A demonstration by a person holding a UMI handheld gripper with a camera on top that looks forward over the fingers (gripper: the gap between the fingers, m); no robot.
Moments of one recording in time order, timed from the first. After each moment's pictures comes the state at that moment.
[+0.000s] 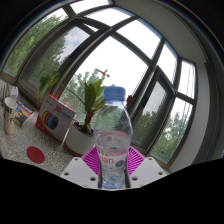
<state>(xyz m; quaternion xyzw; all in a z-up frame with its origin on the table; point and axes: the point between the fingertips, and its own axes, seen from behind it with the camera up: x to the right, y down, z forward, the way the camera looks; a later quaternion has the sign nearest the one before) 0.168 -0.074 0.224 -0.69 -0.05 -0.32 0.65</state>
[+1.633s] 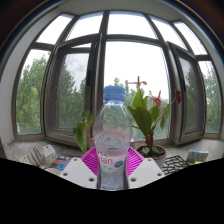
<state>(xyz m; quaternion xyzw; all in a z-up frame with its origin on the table) -0.037 0.058 0.257 -0.71 -0.02 0.01 0.70</state>
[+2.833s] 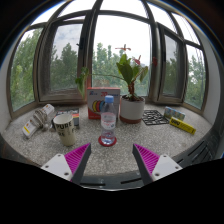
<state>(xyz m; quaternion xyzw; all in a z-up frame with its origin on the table) -0.049 -0.154 0.130 -0.84 0.06 -0.06 0.54</state>
